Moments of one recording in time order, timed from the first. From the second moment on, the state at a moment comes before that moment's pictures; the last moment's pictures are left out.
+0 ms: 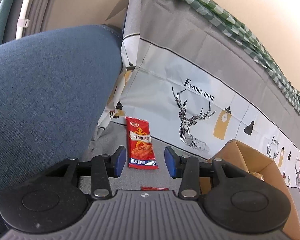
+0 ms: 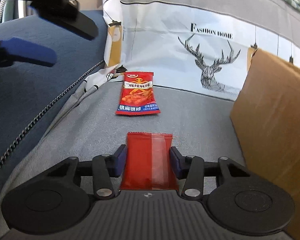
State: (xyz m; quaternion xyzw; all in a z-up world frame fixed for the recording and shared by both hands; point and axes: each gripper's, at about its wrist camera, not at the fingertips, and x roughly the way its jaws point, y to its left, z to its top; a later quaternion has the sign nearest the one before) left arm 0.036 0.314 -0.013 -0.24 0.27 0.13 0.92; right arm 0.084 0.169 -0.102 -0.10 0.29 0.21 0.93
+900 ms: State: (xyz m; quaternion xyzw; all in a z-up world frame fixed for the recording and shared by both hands) left arm 0.067 0.295 -0.045 -0.22 0.31 0.16 0.91; right arm 0.056 0.134 -0.098 -0.11 0.32 0.19 0.92
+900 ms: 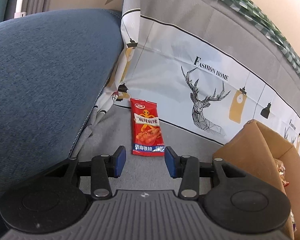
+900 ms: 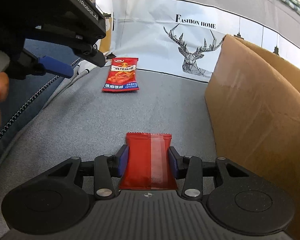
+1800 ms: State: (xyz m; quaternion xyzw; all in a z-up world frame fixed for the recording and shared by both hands) left arm 0.176 0.277 -0.087 -0.02 0.40 0.19 0.89; right arm 0.066 0.120 -0.093 -0.06 0.37 0.19 0.91
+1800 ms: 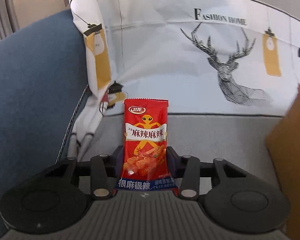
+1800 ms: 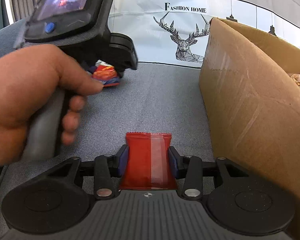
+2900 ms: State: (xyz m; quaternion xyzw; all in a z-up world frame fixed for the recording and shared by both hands) left arm 0.051 0.255 0.019 -0.09 0.34 0.23 0.91; right arm 0.033 0.069 0.038 -0.04 0.16 0.23 0.96
